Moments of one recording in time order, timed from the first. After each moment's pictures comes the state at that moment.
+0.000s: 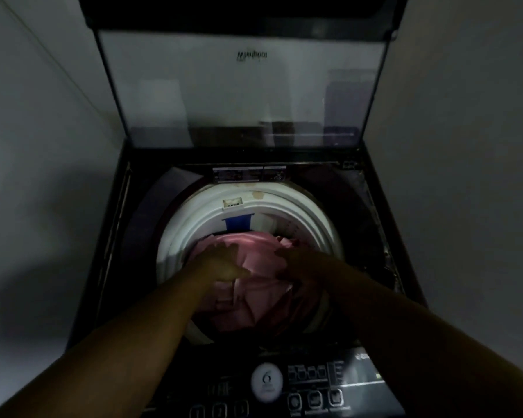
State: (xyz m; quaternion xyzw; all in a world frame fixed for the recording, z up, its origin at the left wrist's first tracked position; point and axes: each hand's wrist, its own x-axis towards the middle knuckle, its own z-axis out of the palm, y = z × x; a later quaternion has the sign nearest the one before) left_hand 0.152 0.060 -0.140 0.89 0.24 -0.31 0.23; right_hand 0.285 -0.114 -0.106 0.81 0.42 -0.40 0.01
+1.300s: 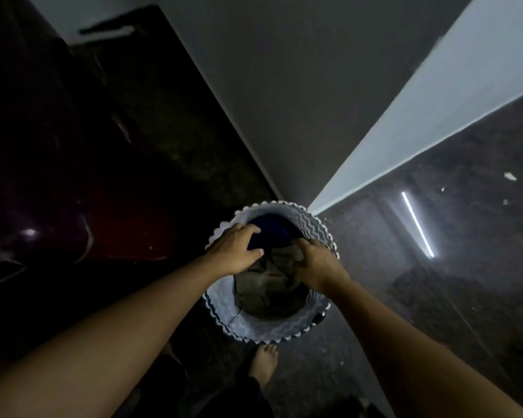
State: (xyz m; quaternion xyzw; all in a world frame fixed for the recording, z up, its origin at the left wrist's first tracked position) left_hand 0.240 -0.458 -0.336 0.90 0.05 -0.30 0.29; right_hand 0.262 -0.683 -0.326 0.91 0.12 -0.37 -0.17
